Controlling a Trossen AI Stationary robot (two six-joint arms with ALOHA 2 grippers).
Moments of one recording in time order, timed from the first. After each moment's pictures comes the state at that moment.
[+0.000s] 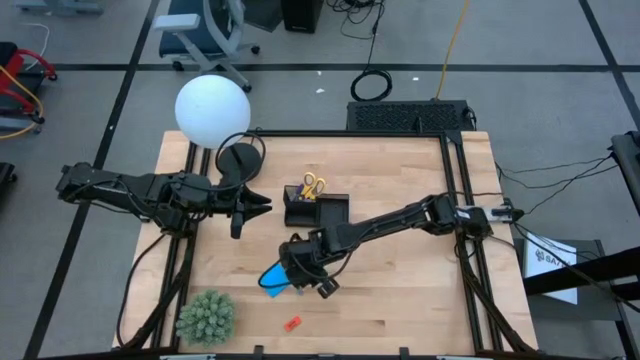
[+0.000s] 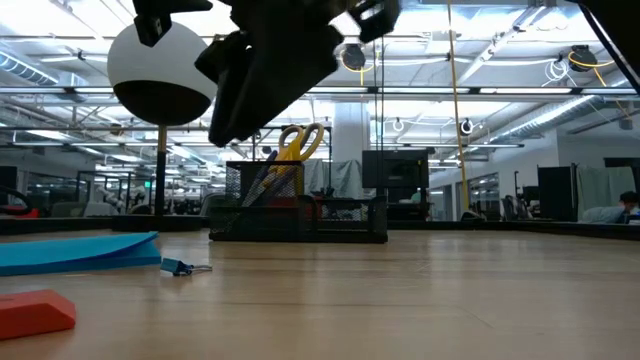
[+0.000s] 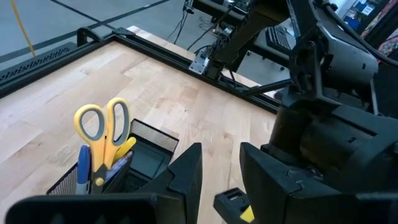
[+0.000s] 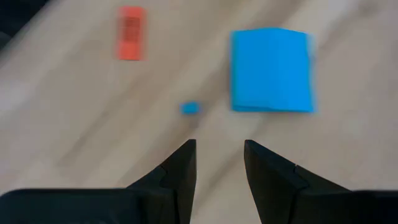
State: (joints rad) left arm -0.16 0.82 0.79 -0.28 -0.21 -0.48; right arm 0.24 2.28 2.02 -0.86 -0.22 -0.43
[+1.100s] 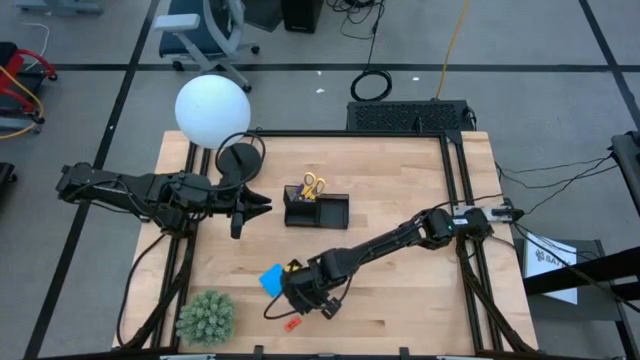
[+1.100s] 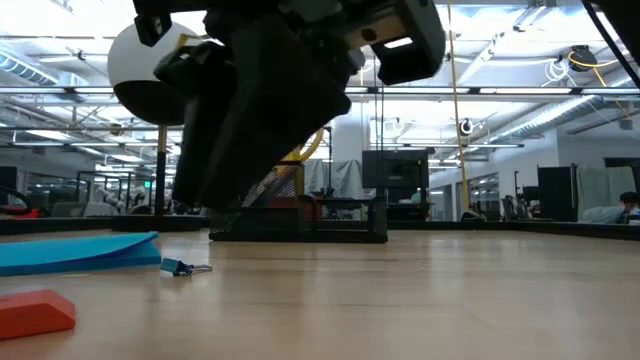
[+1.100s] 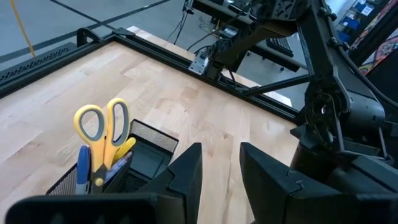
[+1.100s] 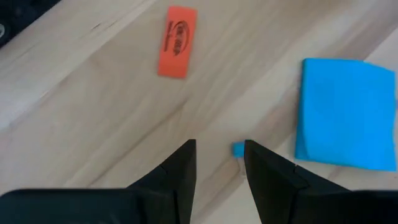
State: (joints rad) left arm -0.16 0.82 0.79 -0.28 -0.21 -0.48; right arm 0.34 2.37 2.02 -0.78 -0.14 -0.45
